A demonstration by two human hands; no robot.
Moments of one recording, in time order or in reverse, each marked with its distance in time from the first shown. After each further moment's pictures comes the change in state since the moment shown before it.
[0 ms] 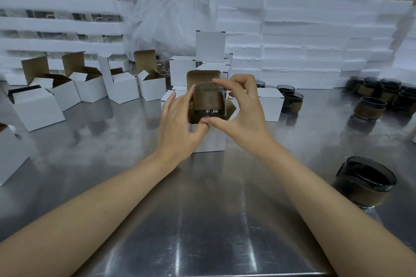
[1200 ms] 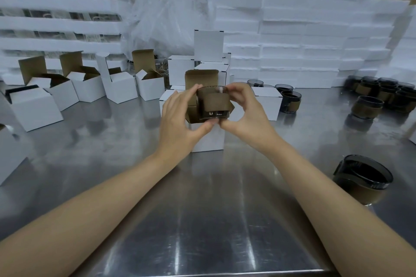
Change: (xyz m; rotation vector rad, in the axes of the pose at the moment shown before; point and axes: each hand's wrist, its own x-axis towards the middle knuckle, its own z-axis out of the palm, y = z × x) left_hand 0.000 0.003 0.001 -0.115 0.030 -0.003; right_hand -0.003 0.034 -0.007 0.142 -0.111 0.204
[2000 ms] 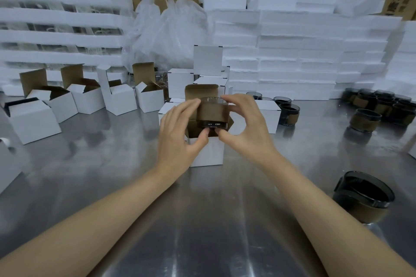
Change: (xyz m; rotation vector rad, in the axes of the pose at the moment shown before) left_hand 0.003 0.001 0.001 0.074 0.058 0.049; right_hand 0.001 -0.007 0.000 -0.130 0.119 -0.196
